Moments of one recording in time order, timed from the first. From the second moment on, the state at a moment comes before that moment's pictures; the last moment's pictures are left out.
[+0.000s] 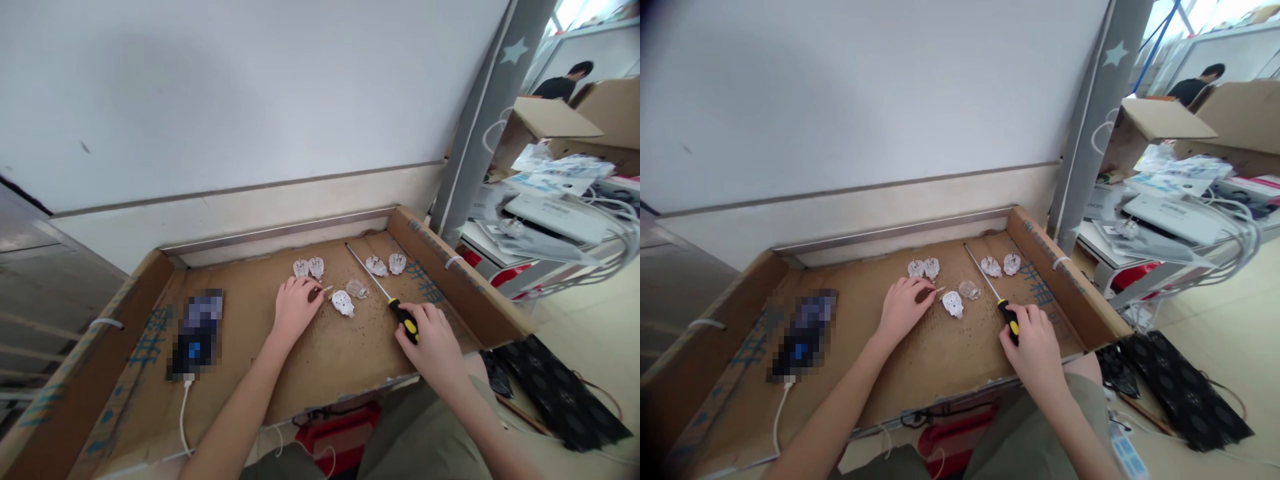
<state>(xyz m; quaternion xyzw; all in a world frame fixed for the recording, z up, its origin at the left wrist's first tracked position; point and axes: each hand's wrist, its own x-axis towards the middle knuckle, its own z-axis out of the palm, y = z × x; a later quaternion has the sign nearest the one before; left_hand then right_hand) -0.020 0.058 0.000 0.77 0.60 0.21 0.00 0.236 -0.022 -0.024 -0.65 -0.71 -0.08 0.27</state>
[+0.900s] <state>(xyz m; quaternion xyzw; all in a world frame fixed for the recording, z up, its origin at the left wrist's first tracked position) 0.034 0.065 0.005 0.87 0.42 0.24 0.11 0.237 0.042 0.137 -0.34 -0.51 0.18 0.77</state>
